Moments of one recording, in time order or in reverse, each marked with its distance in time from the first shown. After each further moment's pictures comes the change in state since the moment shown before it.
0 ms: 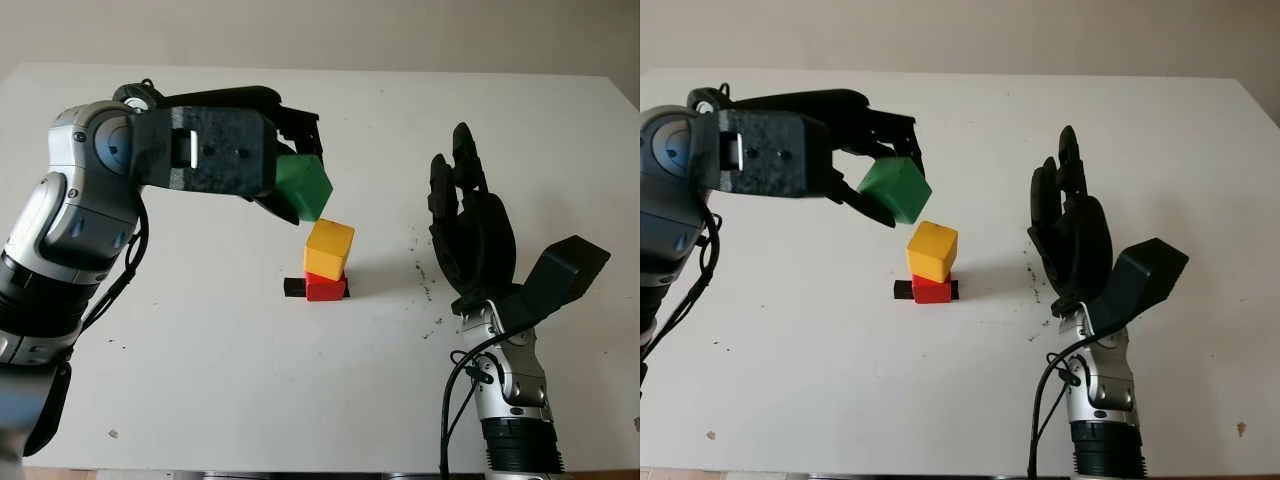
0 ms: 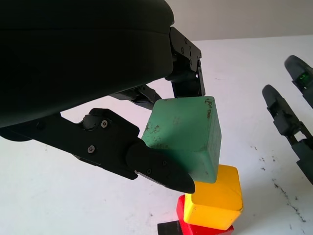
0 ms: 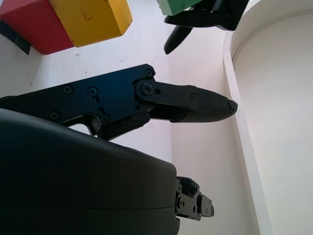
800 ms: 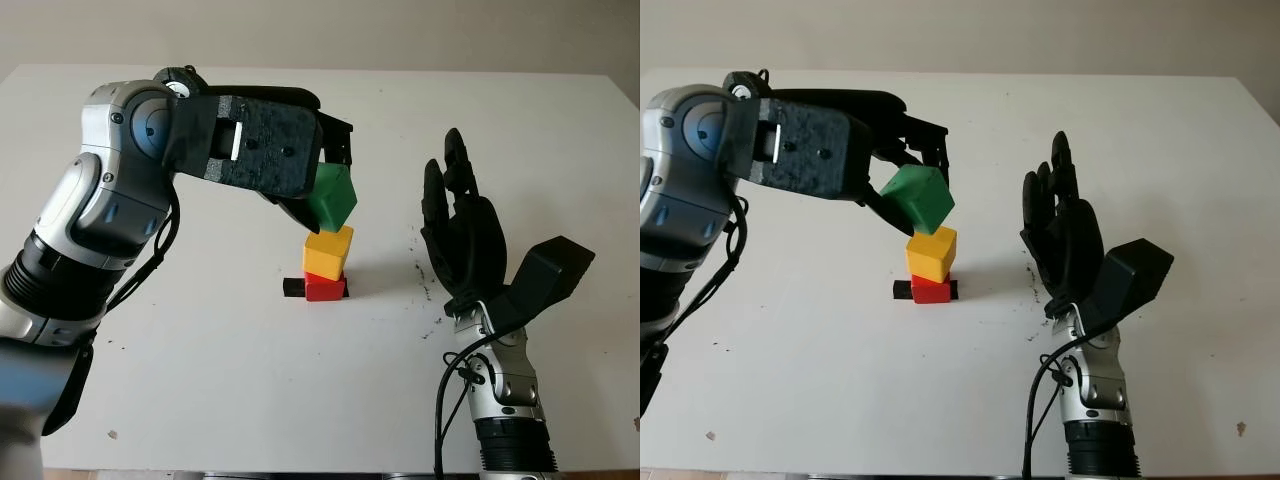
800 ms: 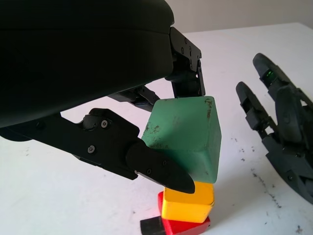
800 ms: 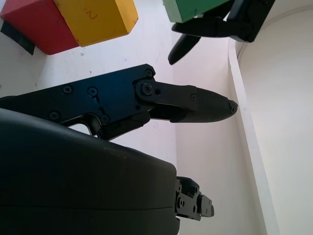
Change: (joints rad) left arm -0.062 -0.089 -0.045 0.030 0.022 0.037 -0.028; right arm -0.004 0.014 0.008 0.025 -0.024 -0.010 -0.018
